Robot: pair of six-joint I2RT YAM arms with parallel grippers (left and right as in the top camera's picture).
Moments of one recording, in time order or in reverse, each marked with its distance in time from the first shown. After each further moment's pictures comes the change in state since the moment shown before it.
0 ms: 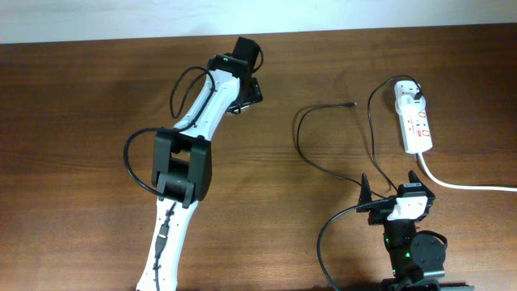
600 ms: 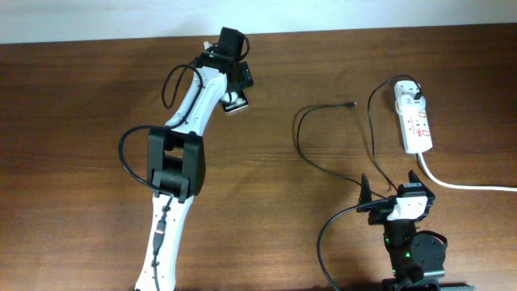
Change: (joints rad) left arm 0.059 0.048 0.047 0.171 0.018 0.029; right arm 0.000 0.000 0.000 0.000 0.000 0.000
